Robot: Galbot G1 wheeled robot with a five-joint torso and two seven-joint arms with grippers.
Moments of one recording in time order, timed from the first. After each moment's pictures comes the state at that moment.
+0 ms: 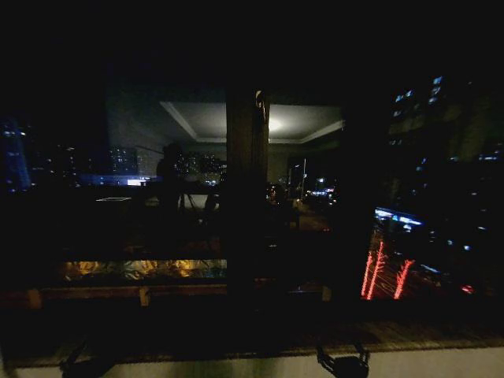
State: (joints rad) left arm 1.51 -1.20 -0.90 -1.99 -0.44 0.16 -0.05; right arm -1.51 1.37 0.62 2.06 0.05 -0.03 0.01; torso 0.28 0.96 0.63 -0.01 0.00
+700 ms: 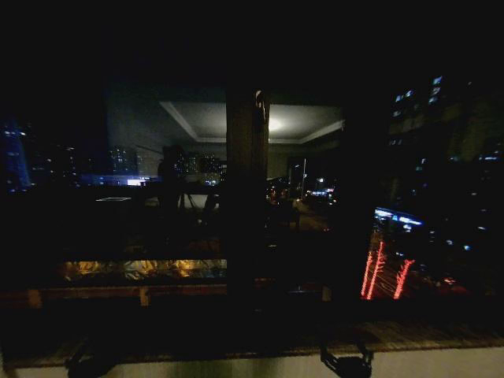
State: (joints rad) left arm 1.49 -1.19 -0.88 -1.97 -0.46 0.17 -0.05; right arm -1.47 1.37 0.64 2.00 0.07 -0.03 0.03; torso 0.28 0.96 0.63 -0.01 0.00
